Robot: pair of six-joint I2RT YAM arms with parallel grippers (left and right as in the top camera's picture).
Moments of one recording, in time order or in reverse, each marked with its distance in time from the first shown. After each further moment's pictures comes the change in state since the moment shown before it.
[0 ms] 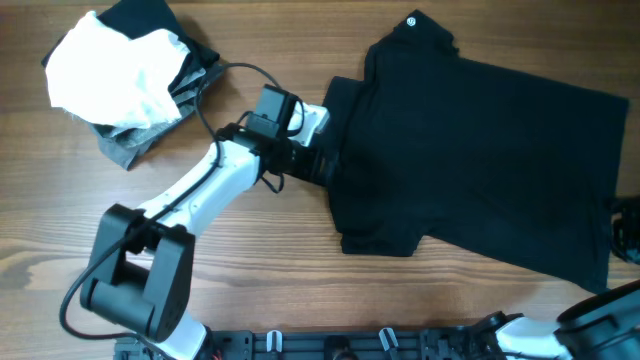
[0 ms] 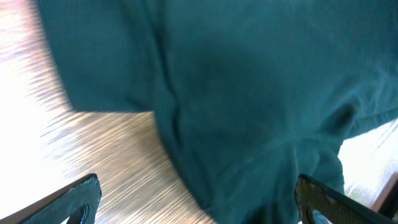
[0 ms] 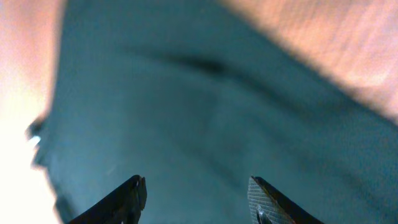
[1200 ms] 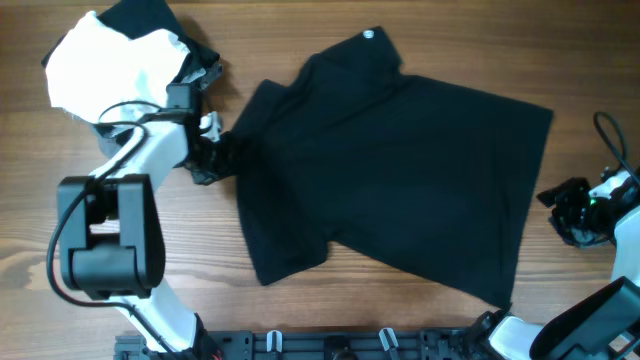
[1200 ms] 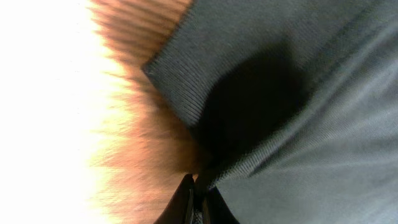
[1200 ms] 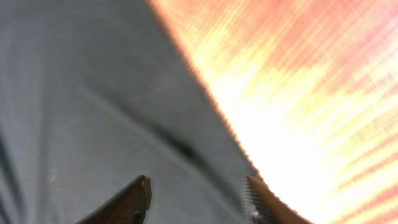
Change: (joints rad) left arm 0.448 0.136 0.018 -0.217 -0.094 -0.258; right arm 0.334 -0.116 -0.111 -0.130 0.212 0.018
